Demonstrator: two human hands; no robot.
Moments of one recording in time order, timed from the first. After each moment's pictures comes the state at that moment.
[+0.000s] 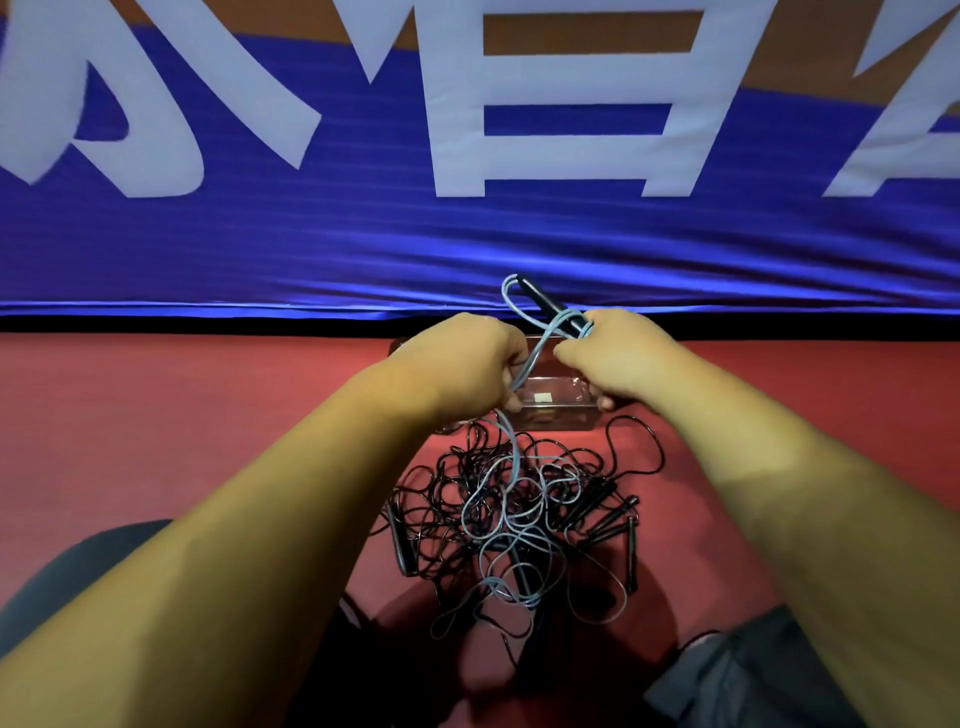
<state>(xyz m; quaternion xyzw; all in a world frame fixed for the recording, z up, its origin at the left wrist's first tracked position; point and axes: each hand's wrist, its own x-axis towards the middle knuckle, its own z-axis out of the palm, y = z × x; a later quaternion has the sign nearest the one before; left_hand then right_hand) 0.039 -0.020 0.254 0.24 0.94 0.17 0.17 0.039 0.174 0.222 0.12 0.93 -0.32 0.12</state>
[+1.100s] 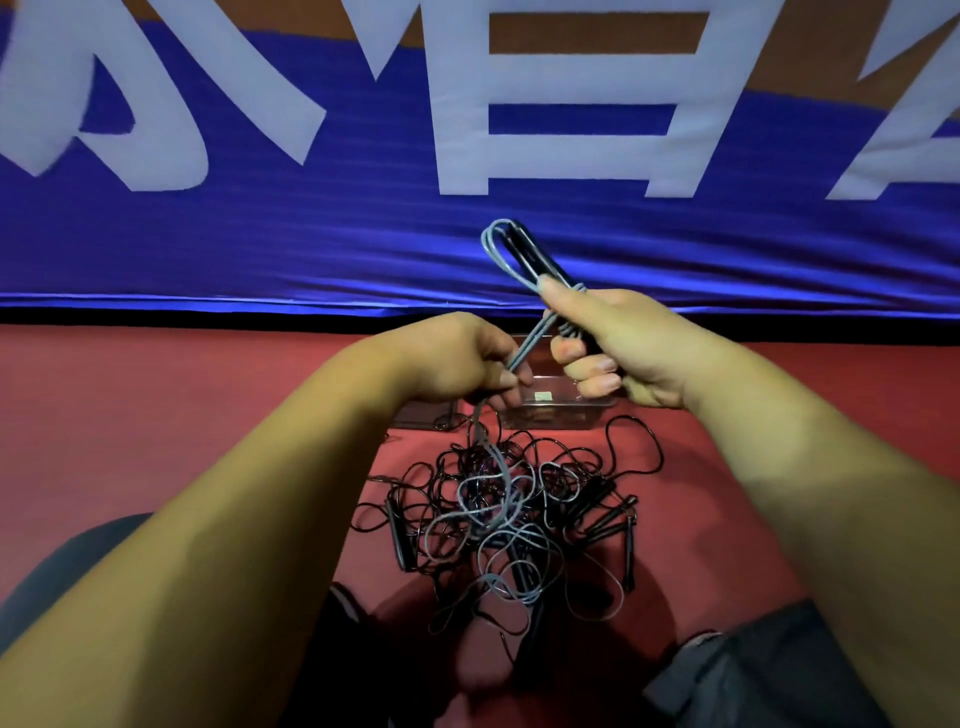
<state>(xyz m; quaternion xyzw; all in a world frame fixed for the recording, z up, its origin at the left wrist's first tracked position) 0.024 -0.034 0.243 0.21 0.85 0.37 0.32 0.057 0.174 0.251 0.06 0.64 -0.72 0.26</state>
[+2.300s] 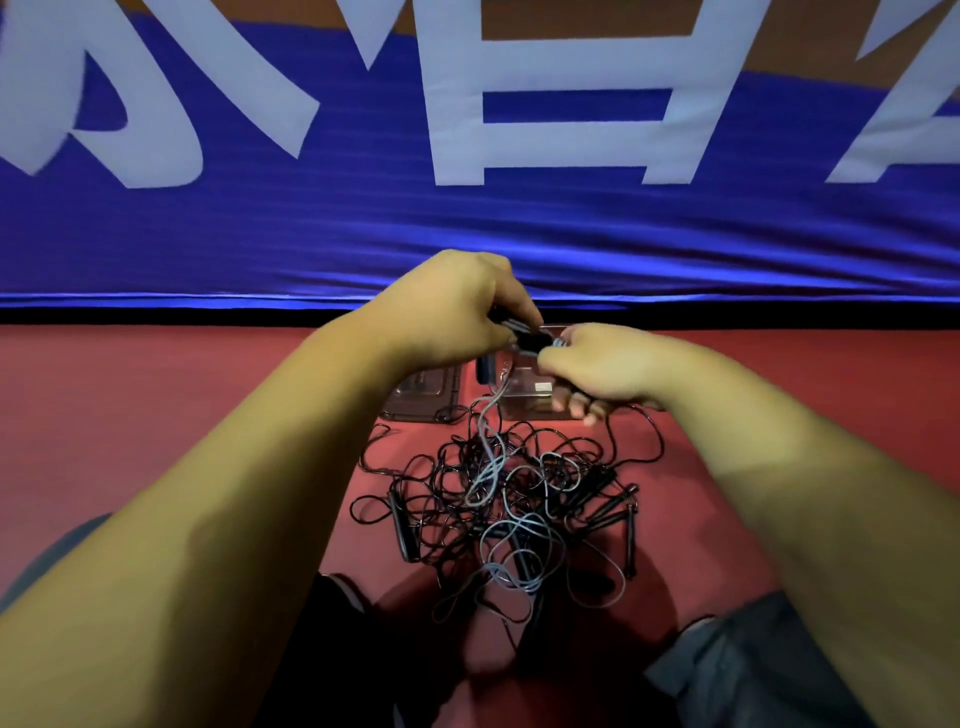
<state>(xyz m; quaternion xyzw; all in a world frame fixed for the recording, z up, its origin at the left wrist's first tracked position) 0.022 -0.035 0.274 0.36 0.90 0.23 0.04 0.052 0.168 0.216 0.07 0.84 -0.43 0.31</state>
